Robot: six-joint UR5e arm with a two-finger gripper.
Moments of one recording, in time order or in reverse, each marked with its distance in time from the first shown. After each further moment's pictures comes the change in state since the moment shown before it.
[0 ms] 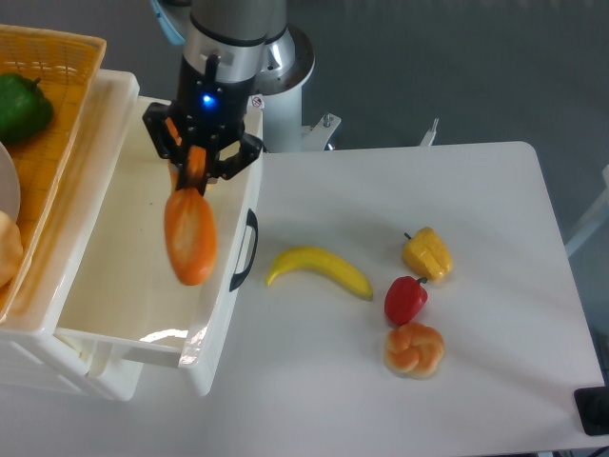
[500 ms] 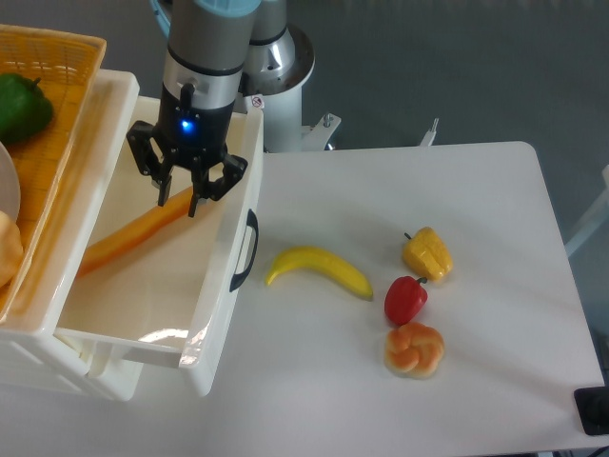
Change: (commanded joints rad) arm -0.017 -0.028 0.006 0.046 0.014 0.006
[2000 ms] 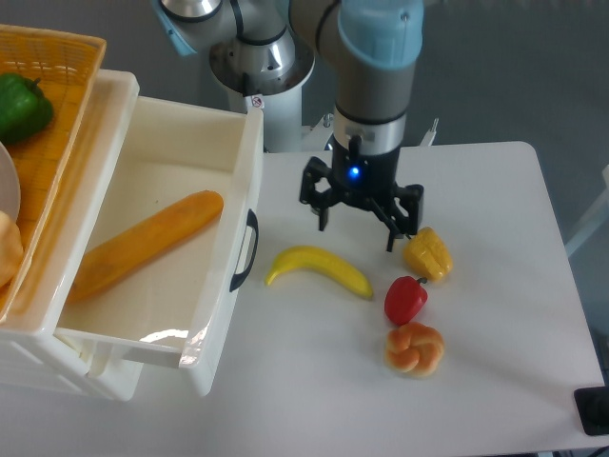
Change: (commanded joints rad) arm 0.245 -0.176 0.022 0.130 0.369 0.474
